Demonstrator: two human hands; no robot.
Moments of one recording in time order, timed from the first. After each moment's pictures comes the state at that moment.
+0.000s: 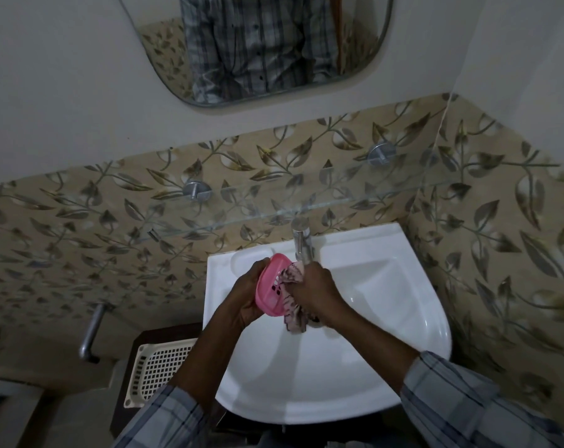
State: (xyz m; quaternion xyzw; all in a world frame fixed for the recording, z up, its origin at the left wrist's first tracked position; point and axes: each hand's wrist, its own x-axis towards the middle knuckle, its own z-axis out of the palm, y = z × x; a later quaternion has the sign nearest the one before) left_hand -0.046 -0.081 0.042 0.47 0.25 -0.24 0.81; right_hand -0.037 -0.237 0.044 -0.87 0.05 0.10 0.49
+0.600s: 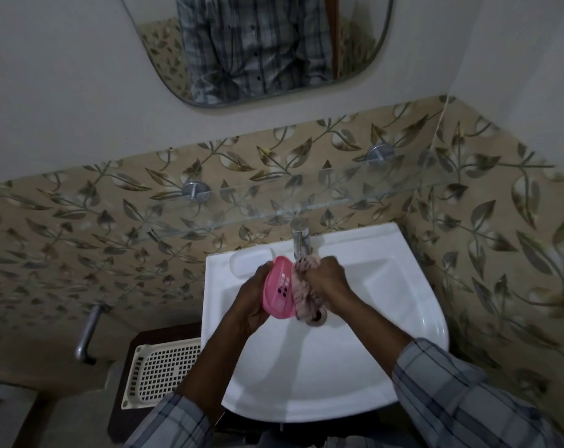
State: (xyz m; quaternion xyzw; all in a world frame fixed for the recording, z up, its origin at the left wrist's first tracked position) left_hand -0.059 -0.094 0.043 0.54 0.24 -0.20 0.78; right_hand -0.037 -0.241 0.053 -0.83 0.16 0.14 0.51
